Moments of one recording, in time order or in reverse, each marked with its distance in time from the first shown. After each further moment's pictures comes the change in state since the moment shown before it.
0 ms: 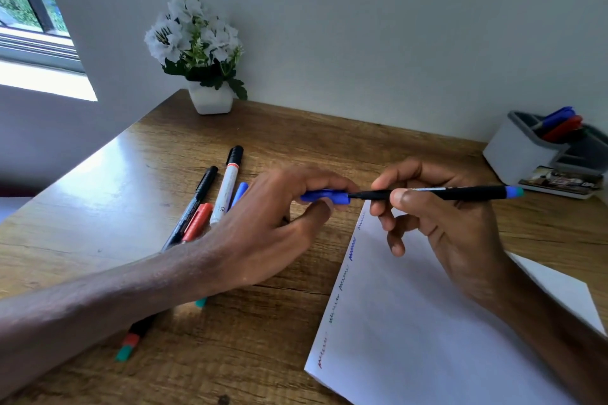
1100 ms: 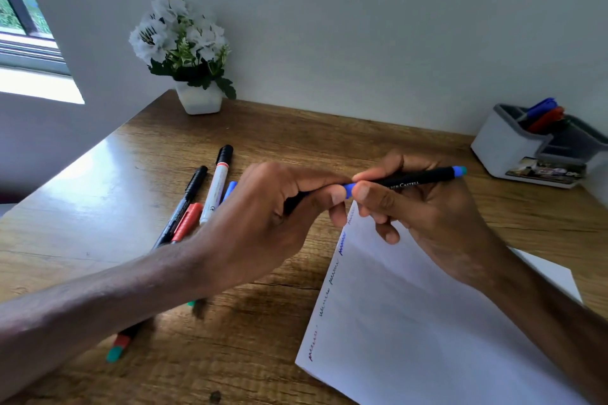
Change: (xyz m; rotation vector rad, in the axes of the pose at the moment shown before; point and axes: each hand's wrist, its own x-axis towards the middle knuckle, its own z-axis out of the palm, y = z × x) left_hand 0.001 0.006 0.003 -0.145 0.002 0.168; right_hand 0.003 -0.007 0.004 -0.078 -0.011 -0.005
